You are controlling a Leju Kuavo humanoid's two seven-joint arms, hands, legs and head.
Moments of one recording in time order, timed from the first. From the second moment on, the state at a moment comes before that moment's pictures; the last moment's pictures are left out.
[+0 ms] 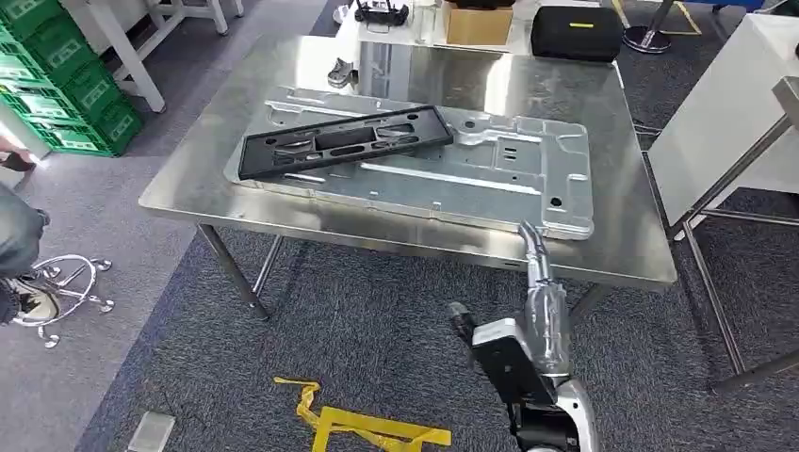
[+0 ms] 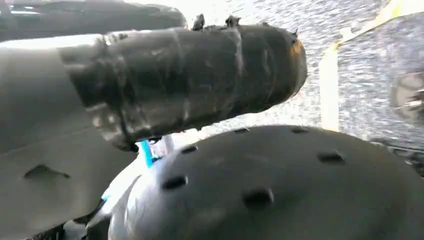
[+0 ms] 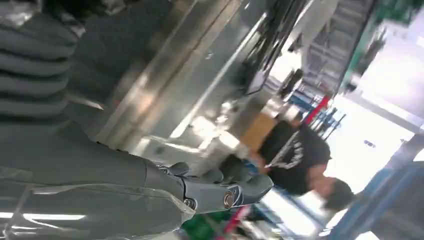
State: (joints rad) left arm -0.09 0.06 -0.76 -0.21 0.79 0.06 -0.45; right arm -0.16 -0.20 0.71 -1.79 0.57 -0.59 0.19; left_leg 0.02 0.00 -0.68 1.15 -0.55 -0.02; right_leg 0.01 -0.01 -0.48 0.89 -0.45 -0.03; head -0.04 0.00
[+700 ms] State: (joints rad) left arm -0.09 0.05 -0.75 -0.21 0.84 0.07 -0.45; right arm 0.10 -0.24 0.36 -1.52 -0.36 -0.55 -0.37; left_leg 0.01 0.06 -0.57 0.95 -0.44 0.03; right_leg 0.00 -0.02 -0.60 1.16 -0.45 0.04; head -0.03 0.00
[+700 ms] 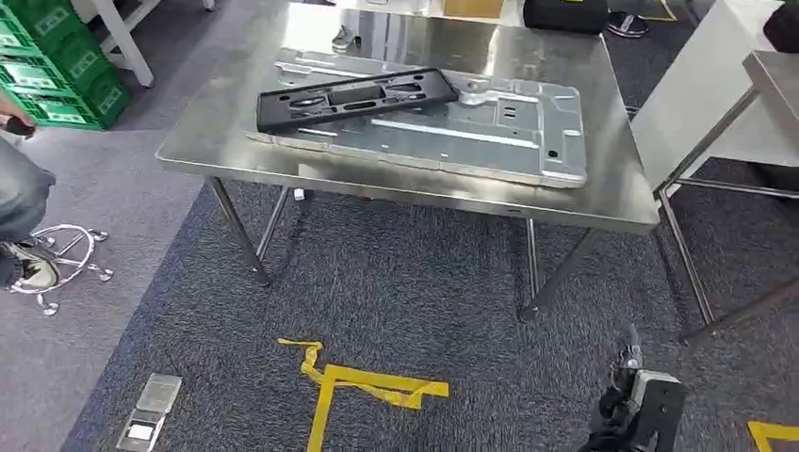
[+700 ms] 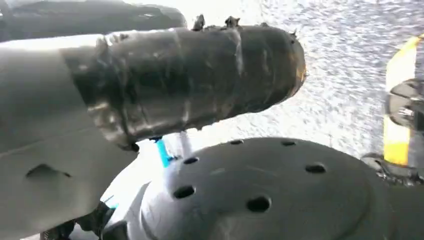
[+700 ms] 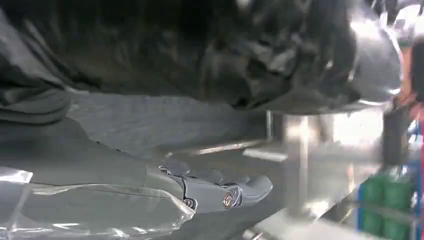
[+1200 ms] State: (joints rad) left arm -0.08 0.05 -0.74 -0.21 0.88 0.07 -0.45; right arm 0.02 -0.16 0.17 -0.70 -0.64 -0.27 -0.63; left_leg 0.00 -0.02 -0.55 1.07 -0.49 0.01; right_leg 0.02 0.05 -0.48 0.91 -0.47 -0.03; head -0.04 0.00
